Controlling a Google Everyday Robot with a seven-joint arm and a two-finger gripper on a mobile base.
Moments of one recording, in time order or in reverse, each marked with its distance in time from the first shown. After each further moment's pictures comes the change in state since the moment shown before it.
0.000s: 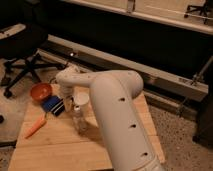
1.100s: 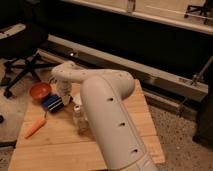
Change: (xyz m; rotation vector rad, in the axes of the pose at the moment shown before) arm 0.001 -0.022 -0.011 -0.057 0.031 -0.063
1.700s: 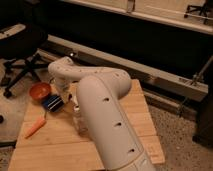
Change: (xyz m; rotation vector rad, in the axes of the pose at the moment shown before) arm -0.008 -0.013 -0.009 -0.014 0.020 -0.081
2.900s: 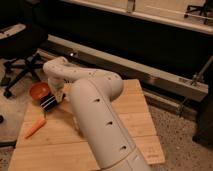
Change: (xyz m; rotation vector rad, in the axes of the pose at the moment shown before) arm -0.027 -0.030 0.011 0.026 -0.054 -0.023
